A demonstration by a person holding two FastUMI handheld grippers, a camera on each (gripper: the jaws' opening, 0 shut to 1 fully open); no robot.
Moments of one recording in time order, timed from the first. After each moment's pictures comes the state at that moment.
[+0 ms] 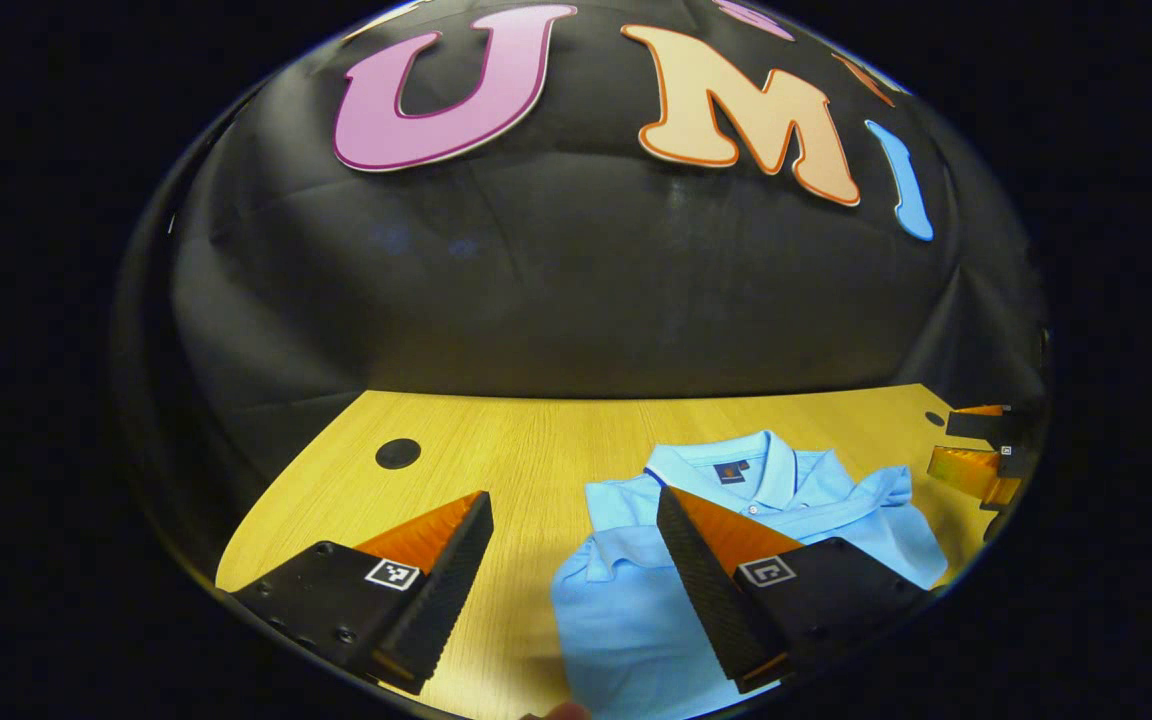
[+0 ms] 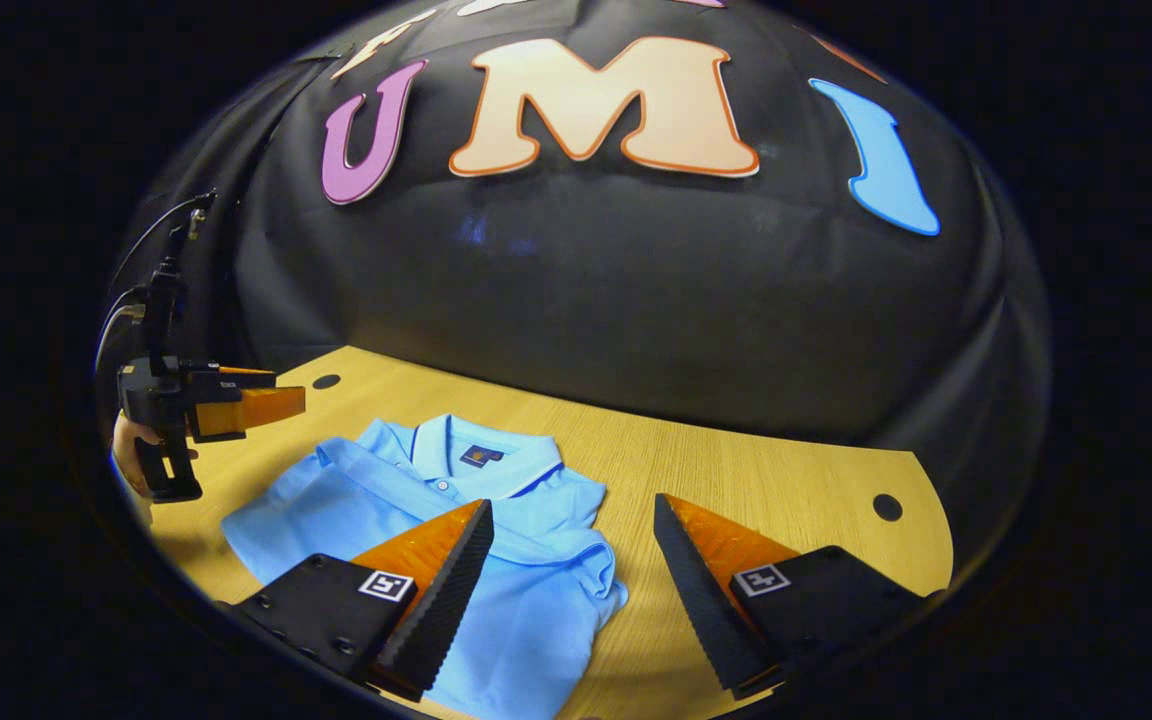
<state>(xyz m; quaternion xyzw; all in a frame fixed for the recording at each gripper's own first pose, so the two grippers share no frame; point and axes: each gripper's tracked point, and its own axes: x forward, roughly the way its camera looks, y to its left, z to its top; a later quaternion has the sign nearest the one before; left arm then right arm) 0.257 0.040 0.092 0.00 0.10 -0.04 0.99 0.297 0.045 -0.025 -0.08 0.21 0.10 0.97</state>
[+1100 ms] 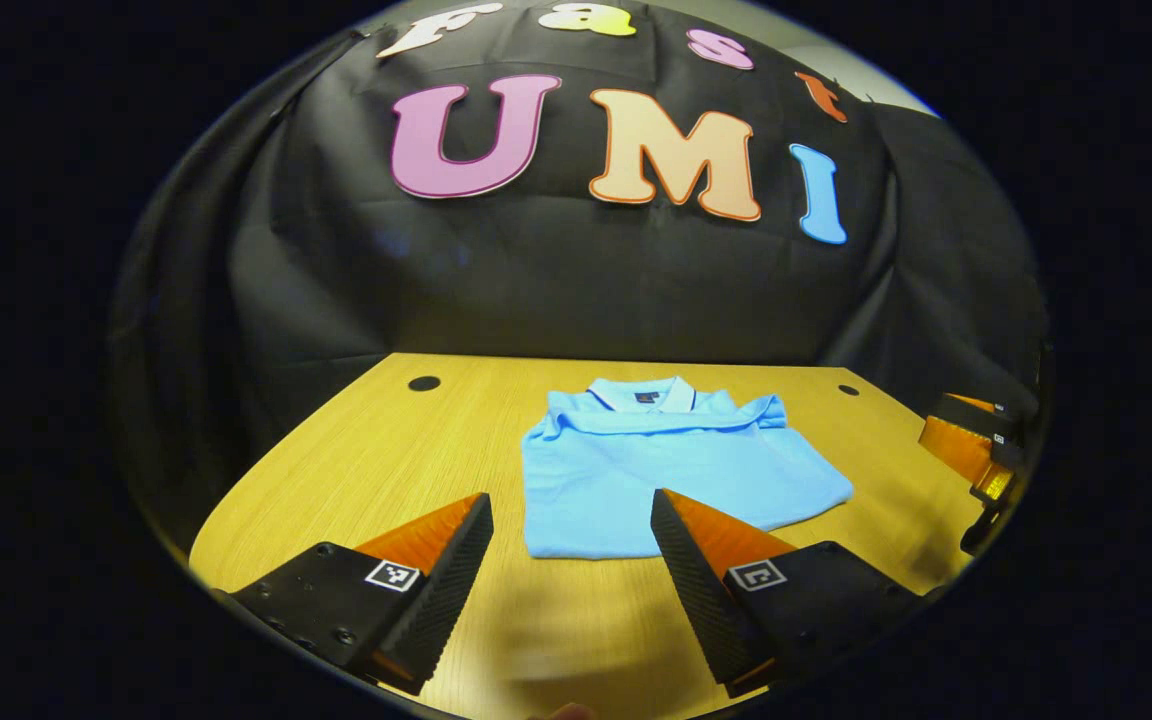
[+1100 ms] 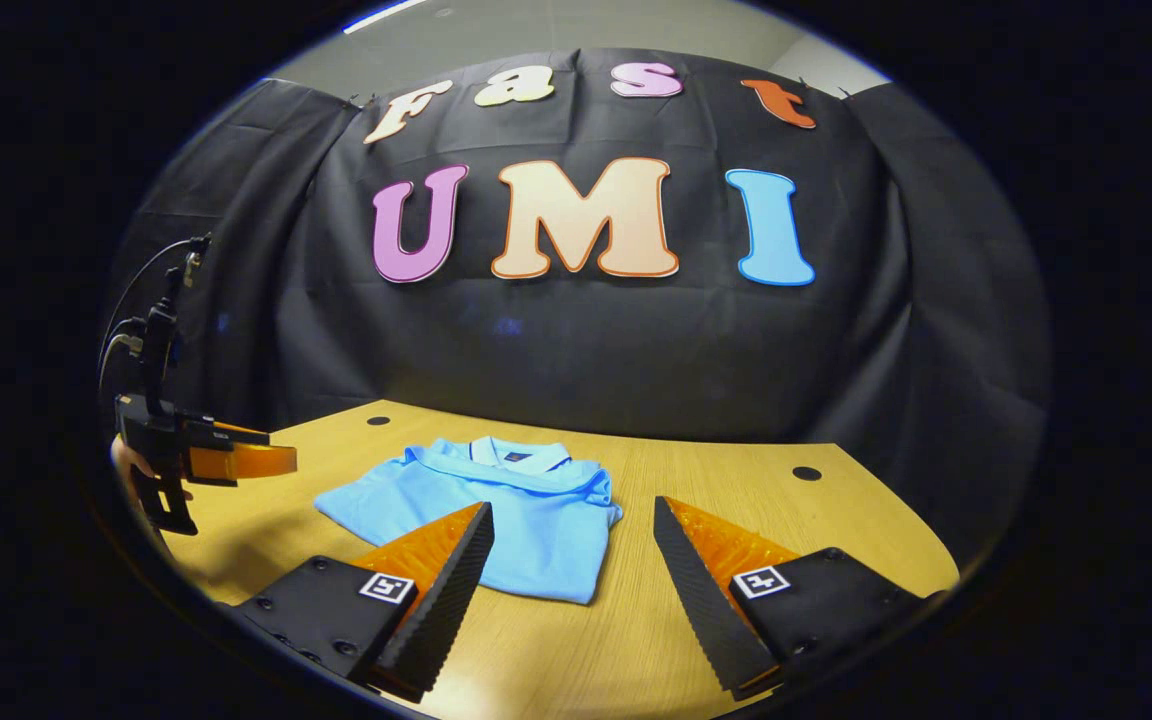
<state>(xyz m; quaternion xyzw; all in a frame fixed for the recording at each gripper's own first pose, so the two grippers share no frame) 0.051 0.019 0.043 -0.03 0.09 -0.05 0.99 0.101 0.020 0.015 -0.05 0.10 0.07 0.99</state>
